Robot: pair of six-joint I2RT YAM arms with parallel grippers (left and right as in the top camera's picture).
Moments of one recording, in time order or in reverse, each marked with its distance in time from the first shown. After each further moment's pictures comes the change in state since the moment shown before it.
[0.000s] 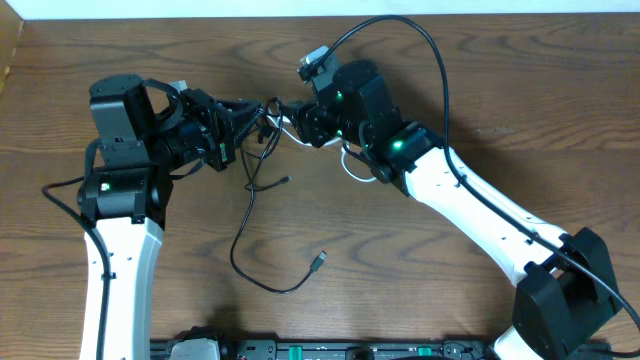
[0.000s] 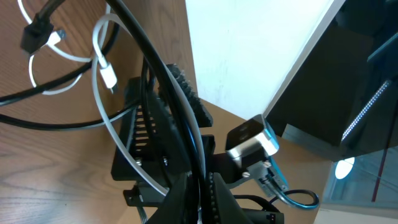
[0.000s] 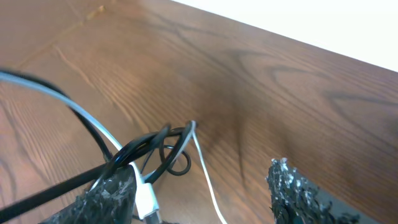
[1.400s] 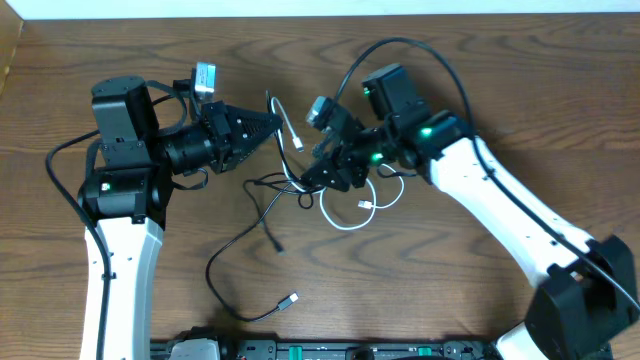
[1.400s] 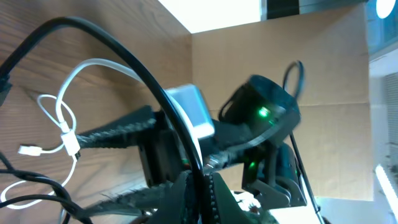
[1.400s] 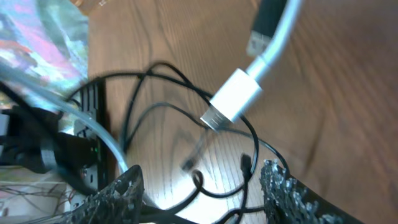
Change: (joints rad) left arm 0.000 0.000 0.000 -0.014 0.305 0.615; right arm -0.111 -0.061 0.000 -0.473 -0.645 -0.411
